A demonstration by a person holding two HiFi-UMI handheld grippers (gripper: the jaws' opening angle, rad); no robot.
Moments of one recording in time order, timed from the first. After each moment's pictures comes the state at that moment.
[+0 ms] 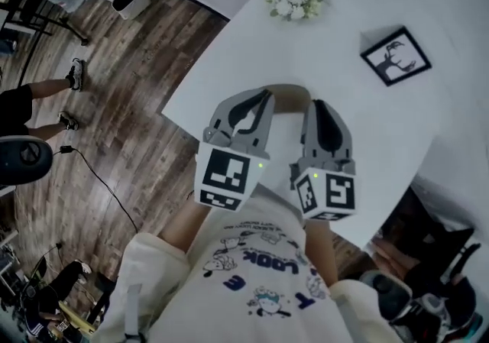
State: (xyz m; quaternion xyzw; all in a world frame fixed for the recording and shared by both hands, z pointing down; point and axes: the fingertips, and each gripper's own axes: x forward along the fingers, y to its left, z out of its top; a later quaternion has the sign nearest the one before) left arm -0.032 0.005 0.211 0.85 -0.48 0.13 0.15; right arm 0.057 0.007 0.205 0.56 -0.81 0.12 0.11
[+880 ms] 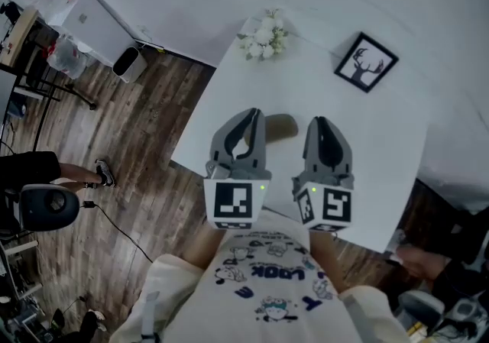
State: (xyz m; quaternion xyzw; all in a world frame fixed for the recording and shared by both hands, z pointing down) left arm -0.010 0.000 0.133 0.84 -0.53 0.07 0.03; right arm 0.107 0.017 0.144 0.64 -0.77 0.05 0.03
